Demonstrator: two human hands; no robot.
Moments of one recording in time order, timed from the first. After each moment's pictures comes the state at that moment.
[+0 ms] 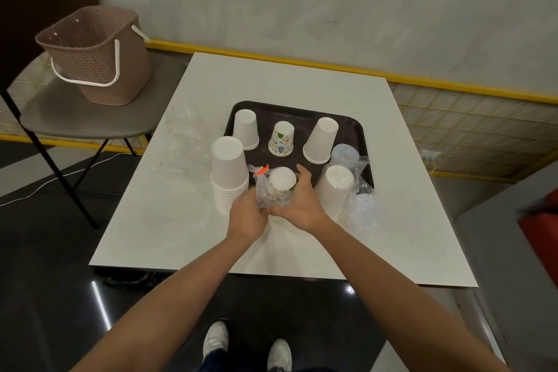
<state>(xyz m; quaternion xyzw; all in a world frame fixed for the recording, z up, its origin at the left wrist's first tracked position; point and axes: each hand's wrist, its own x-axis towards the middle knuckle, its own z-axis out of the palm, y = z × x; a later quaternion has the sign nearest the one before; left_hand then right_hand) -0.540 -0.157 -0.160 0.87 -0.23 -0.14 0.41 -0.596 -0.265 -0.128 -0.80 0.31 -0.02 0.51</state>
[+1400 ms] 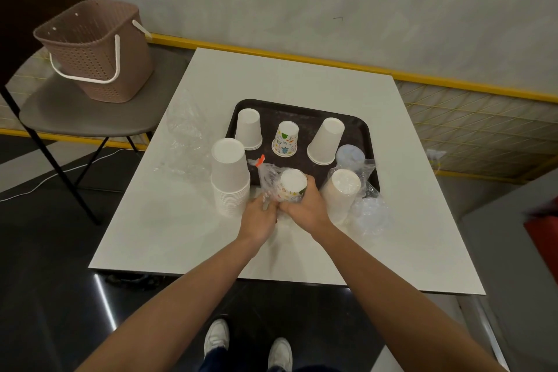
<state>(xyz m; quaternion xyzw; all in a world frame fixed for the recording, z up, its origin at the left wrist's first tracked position) -0.543 -0.172 -0.171 0.78 -0.10 -0.30 0.54 -0.593 -0.269 -0.132 -0.76 0.36 -0.07 0.54</state>
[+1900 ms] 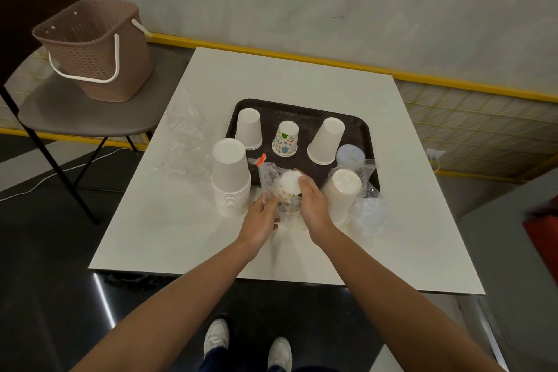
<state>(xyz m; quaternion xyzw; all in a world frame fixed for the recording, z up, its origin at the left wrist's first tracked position) -0.547 -0.167 -0.158 0.71 -0.08 -0.36 0.60 -0.594 -0.264 -0.128 -0.64 0.39 -0.12 0.65</state>
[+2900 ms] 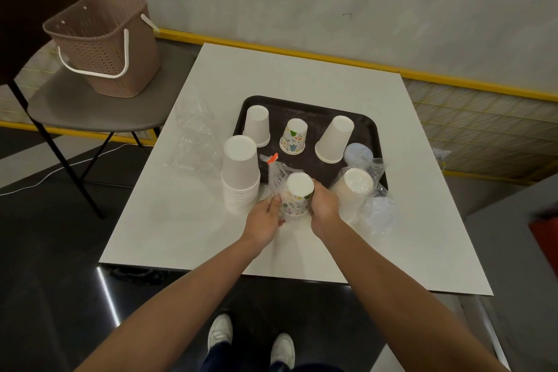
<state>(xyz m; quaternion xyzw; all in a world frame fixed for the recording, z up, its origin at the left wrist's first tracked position) -0.544 -0.157 -0.163 0.76 -0.10 -0.34 0.55 -0.581 -0.262 -0.128 -0.45 0.53 -0.13 0.71</state>
